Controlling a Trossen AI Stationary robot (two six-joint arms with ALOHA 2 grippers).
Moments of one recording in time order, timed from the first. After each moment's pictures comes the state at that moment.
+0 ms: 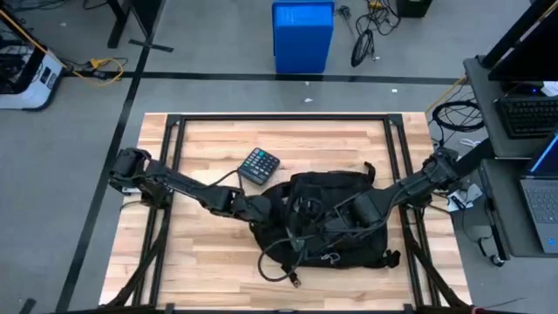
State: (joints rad) left arm -0.27 1.69 1.09 0.12 -0.05 -0.14; right arm 0.46 1.76 1.79 -0.91 0.52 0.20
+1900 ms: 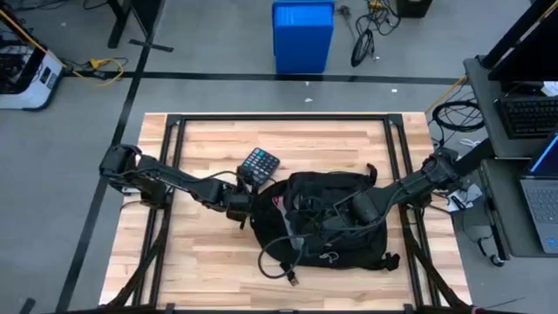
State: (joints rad) left arm -0.16 1.58 0.91 -0.51 -0.55 0.34; right arm 0.45 1.76 1.79 -0.97 0.52 0.19
